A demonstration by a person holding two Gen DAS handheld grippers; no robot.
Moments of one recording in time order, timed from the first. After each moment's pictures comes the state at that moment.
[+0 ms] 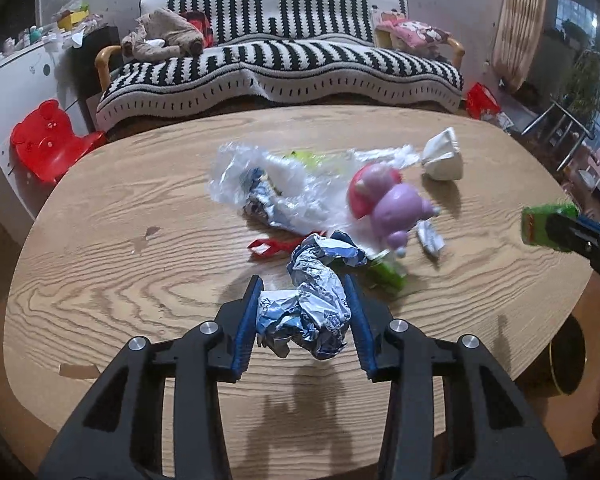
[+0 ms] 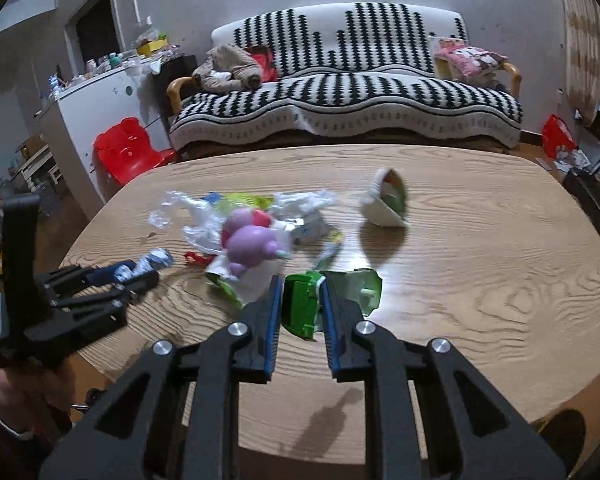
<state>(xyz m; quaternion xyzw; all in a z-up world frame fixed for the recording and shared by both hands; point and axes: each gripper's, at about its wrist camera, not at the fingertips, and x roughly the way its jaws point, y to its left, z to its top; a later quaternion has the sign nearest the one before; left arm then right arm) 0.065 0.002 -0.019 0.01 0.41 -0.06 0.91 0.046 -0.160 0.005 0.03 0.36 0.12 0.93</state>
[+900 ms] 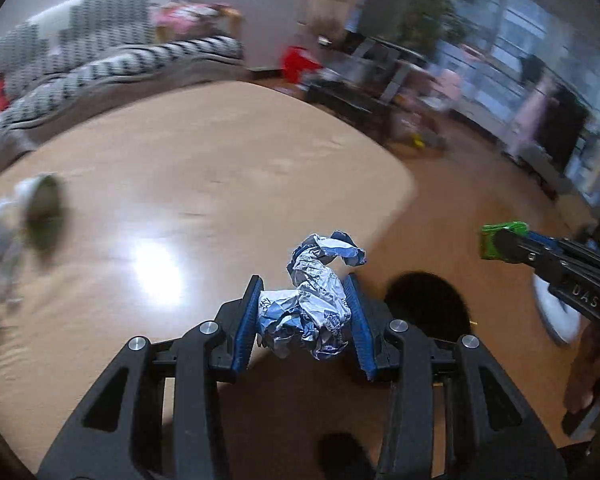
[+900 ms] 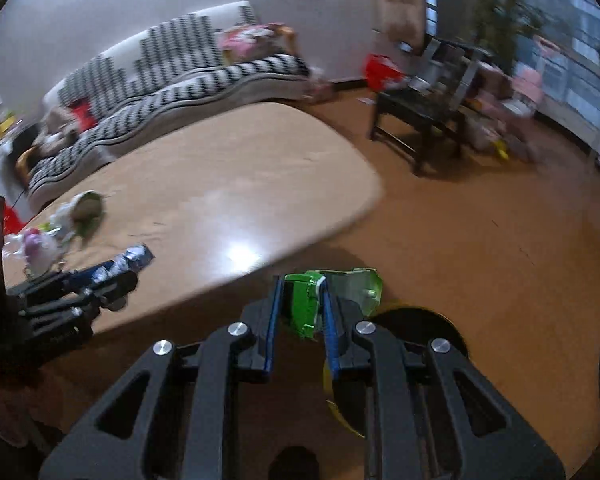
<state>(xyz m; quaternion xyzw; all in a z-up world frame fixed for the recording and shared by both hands) -0.011 -0.379 -0.053 0.07 0.40 -0.36 0.84 -0.140 -0.511 -0.034 0.13 0.37 -0.16 0.91</state>
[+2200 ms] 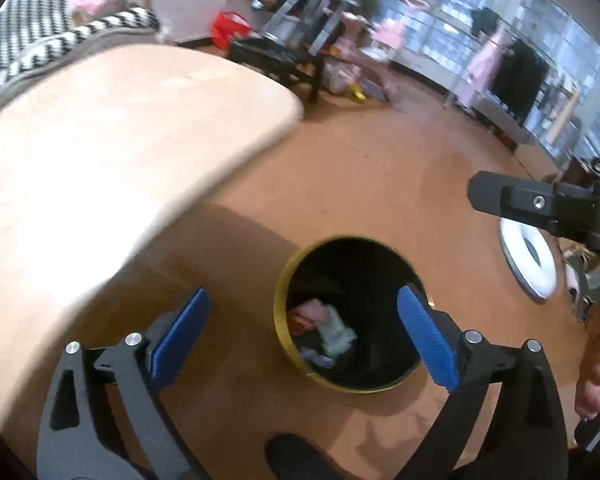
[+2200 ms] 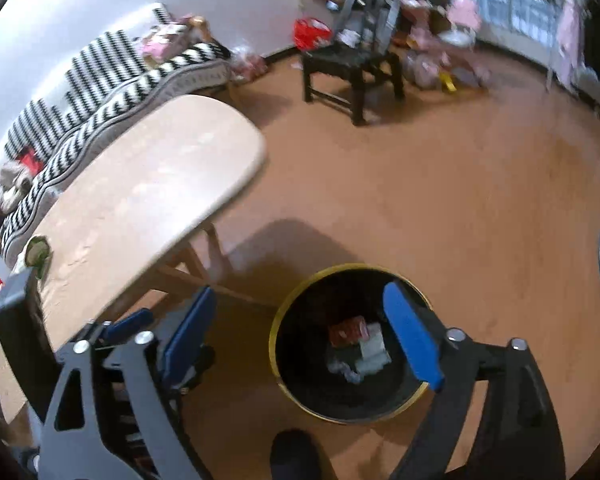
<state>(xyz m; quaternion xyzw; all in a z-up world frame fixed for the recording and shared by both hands) -0.034 -0.478 -0.108 0.10 0.43 -0.42 0.79 -0.159 -0.578 -0.053 0.21 0.39 -0.22 0.87</state>
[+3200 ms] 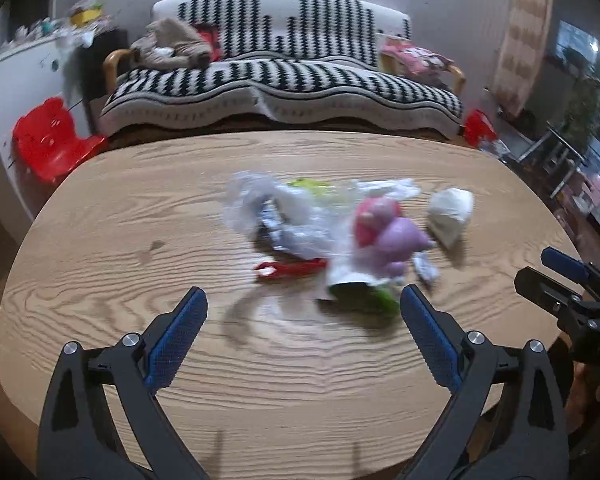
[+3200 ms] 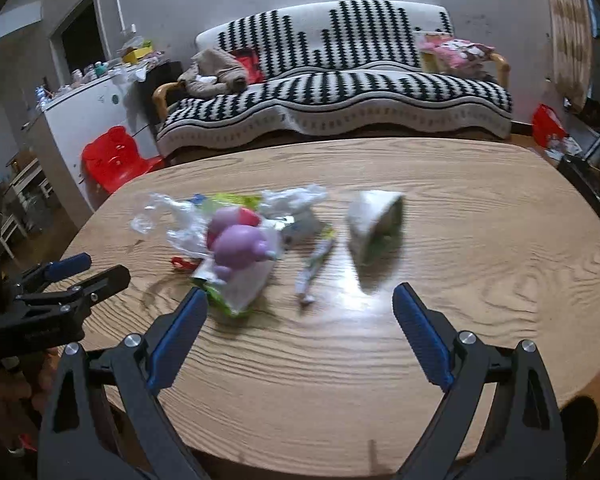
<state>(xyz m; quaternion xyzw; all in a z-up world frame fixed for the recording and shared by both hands) 0.074 0.029 -0.005 -0.02 0.38 -0.06 0.92 0.067 -0.140 -0.014 0.05 0.36 0.11 0.93</state>
